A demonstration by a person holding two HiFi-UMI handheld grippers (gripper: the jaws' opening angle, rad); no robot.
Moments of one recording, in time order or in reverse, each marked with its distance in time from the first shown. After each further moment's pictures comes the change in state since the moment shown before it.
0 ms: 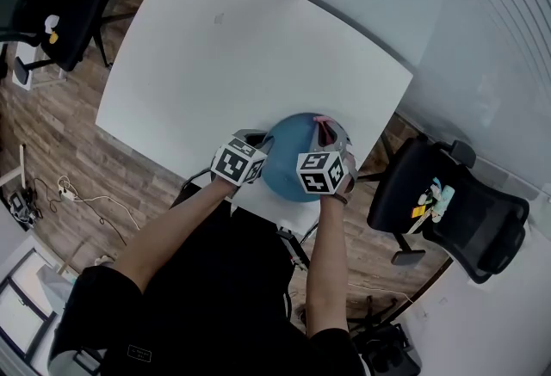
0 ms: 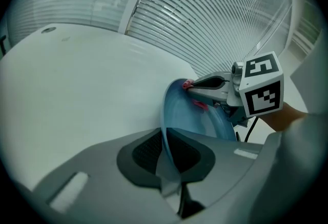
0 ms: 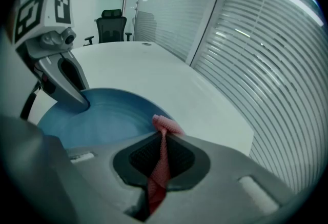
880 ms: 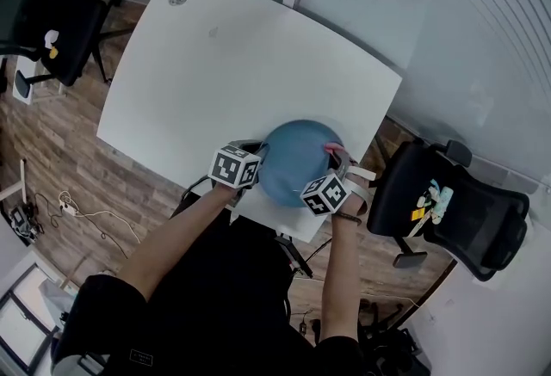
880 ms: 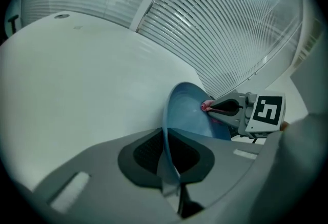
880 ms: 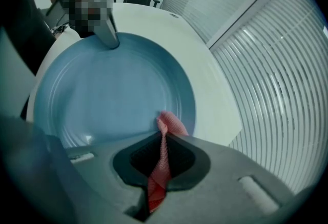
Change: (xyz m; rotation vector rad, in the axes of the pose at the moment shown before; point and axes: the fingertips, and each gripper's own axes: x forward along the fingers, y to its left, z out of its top) left arm -0.002 0.000 -0.003 -0.129 -0.025 -0.006; right arm -0.032 -0.005 -0.086 -0.356 0.268 -0.031
